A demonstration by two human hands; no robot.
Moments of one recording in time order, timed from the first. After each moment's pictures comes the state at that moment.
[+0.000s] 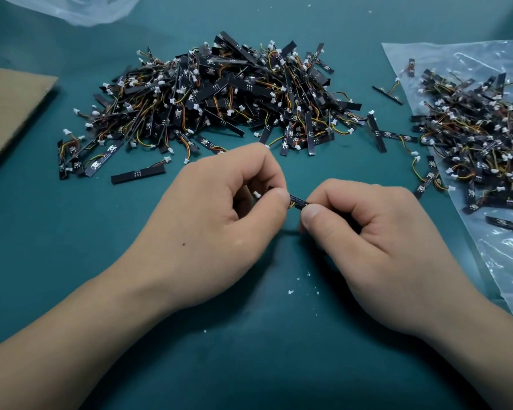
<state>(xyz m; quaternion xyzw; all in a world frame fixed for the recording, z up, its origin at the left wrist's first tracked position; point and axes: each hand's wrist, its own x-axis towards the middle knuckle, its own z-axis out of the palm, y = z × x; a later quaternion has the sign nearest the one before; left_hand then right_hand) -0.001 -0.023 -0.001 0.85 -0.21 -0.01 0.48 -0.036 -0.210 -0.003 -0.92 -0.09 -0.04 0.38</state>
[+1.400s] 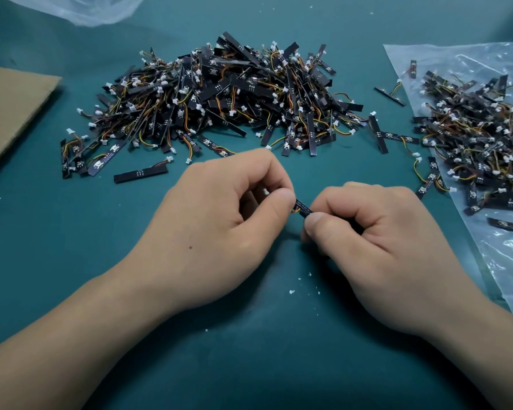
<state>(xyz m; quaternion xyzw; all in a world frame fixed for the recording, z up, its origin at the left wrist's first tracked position) -0.003 -0.024 -0.001 0.86 -0.21 0.01 0.47 -0.037 -0.211 -0.003 -0.92 -0.09 -0.04 0.38</state>
